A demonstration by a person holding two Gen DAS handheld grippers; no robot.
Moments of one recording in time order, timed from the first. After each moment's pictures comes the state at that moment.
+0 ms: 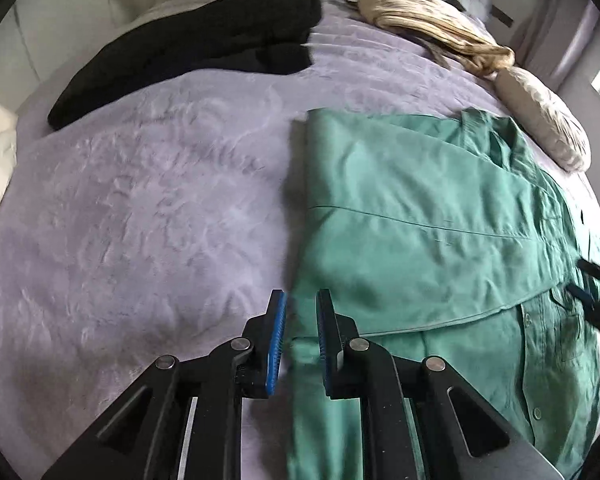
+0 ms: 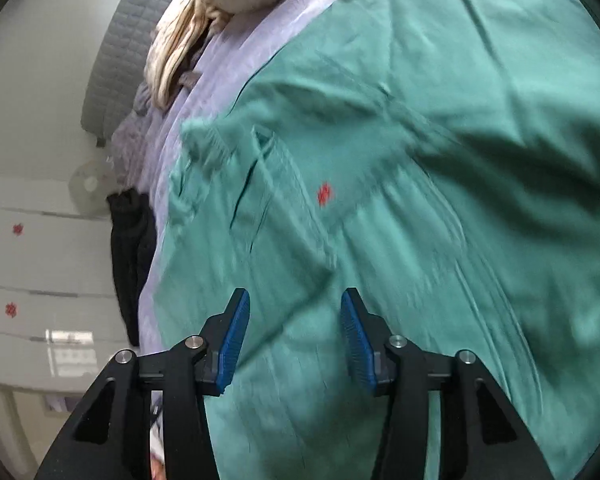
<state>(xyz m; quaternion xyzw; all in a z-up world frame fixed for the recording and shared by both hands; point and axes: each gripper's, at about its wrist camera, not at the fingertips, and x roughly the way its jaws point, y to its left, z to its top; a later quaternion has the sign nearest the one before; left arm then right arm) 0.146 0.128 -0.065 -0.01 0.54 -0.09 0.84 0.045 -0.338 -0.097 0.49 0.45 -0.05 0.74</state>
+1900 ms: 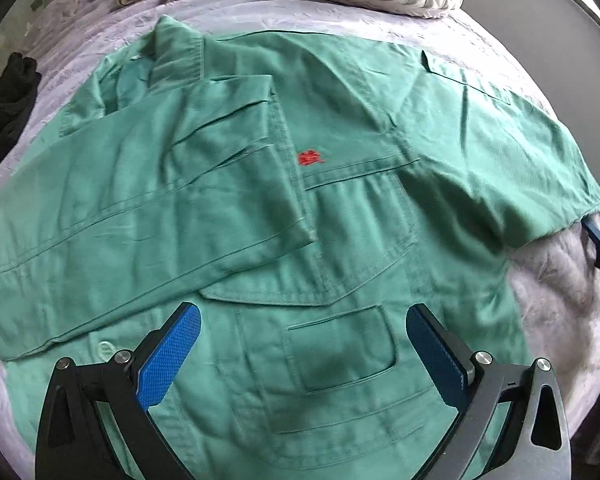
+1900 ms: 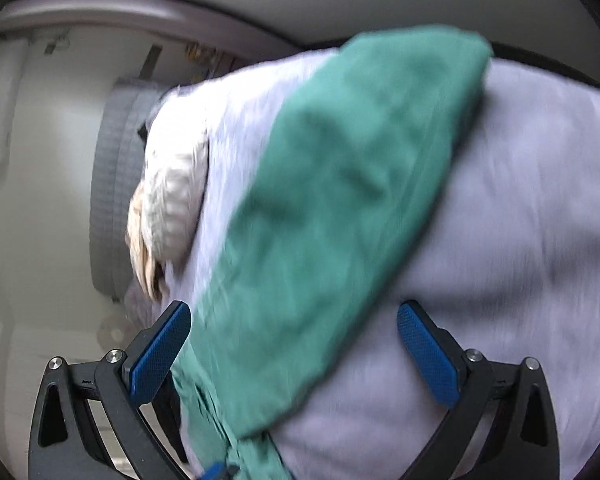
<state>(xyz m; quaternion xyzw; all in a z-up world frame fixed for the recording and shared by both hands) 0.051 -0.258 -0.074 0.12 0.60 -0.22 0.76 -0.123 -0.664 -0.082 0.61 0.26 -0.18 0.73</state>
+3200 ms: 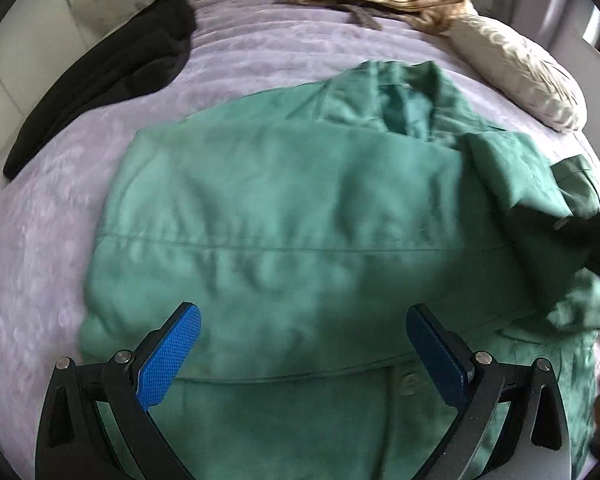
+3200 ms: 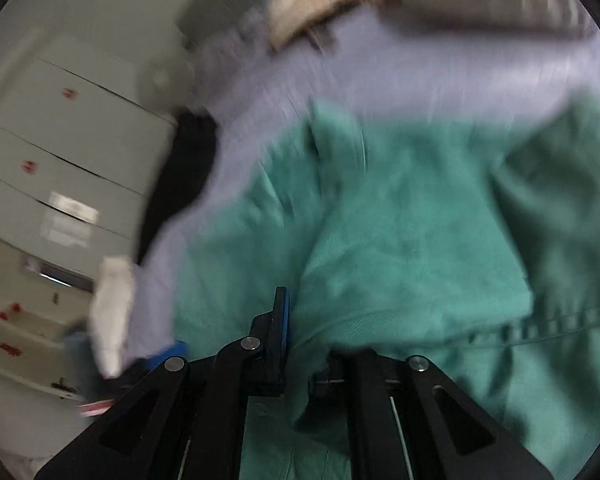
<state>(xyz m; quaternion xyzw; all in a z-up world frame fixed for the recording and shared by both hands) 0.138 -0.050 -0.078 0.04 0.55 -0.08 0.83 0.167 -0.332 -0.062 0.32 0.49 0.13 0.80</state>
